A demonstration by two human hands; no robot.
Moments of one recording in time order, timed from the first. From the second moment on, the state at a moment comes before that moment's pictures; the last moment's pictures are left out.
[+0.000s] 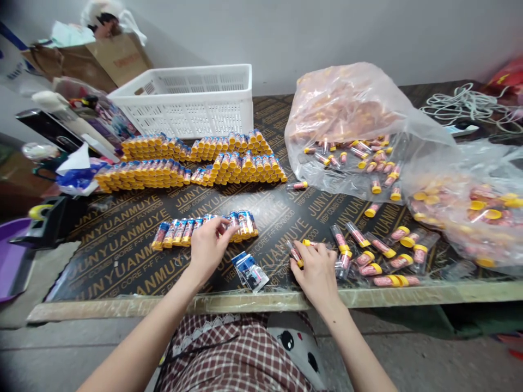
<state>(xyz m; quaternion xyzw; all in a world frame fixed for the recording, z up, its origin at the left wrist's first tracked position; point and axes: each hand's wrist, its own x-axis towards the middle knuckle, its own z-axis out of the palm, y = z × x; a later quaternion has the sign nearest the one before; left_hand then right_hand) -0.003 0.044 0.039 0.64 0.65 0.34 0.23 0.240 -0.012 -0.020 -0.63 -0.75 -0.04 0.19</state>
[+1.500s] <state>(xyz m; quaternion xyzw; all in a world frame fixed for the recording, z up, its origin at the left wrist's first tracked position) 0.001 0.004 0.022 0.13 0.54 0.52 0.65 0.185 -0.061 0.013 -0.52 -0.66 0.23 0.49</state>
